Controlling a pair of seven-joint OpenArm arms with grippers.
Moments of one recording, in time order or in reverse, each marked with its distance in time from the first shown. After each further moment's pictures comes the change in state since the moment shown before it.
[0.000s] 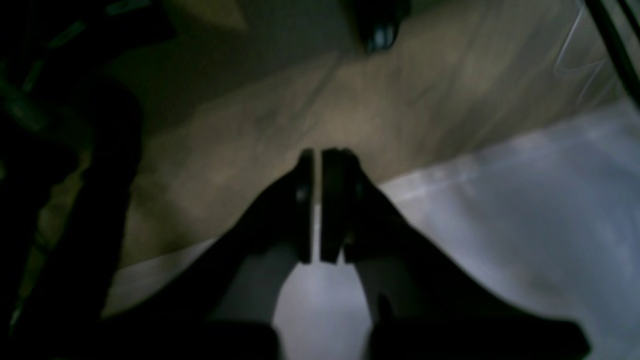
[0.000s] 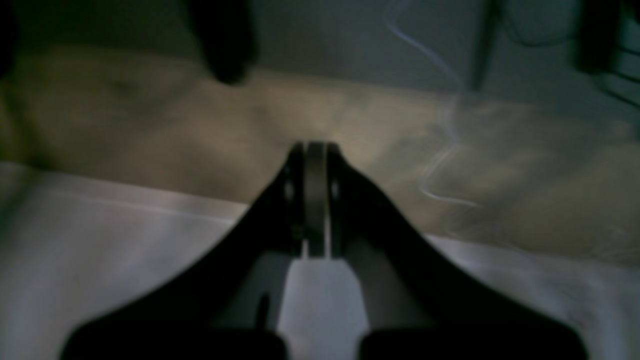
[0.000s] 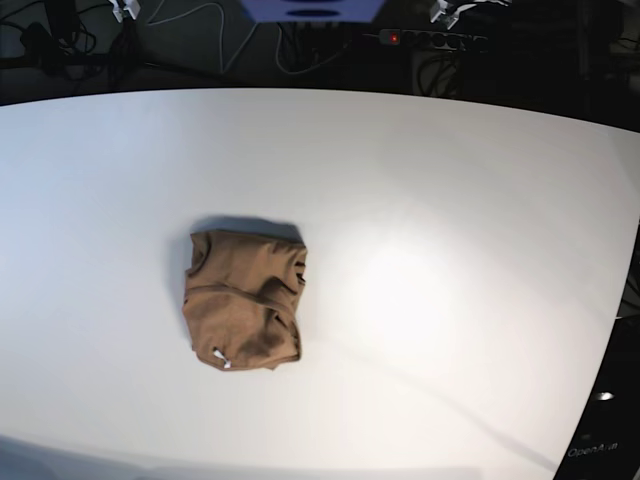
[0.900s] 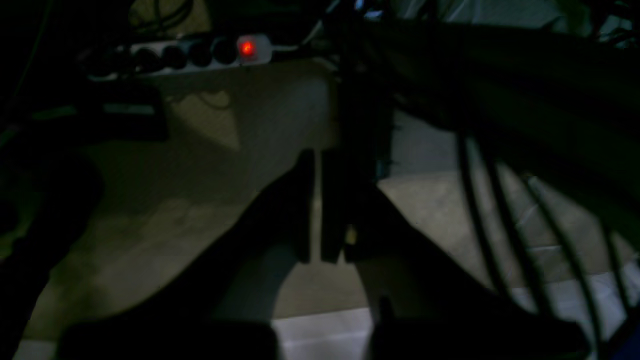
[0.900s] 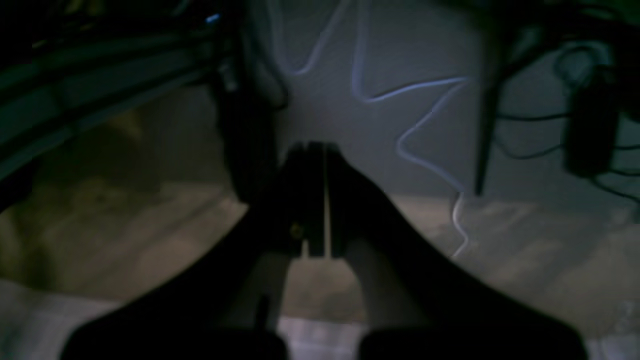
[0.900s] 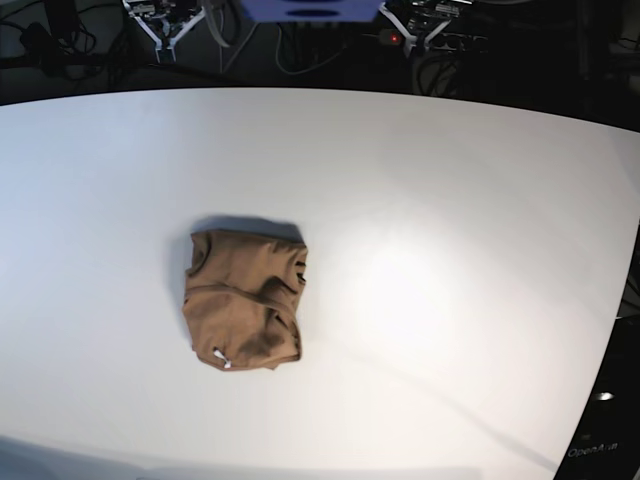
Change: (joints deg) left arm -26.4 18.4 0.8 -58.3 -0.6 0.4 -43.2; right arm 13.7 -2.9 -6.6 -21.7 -0.2 -23.2 20.1
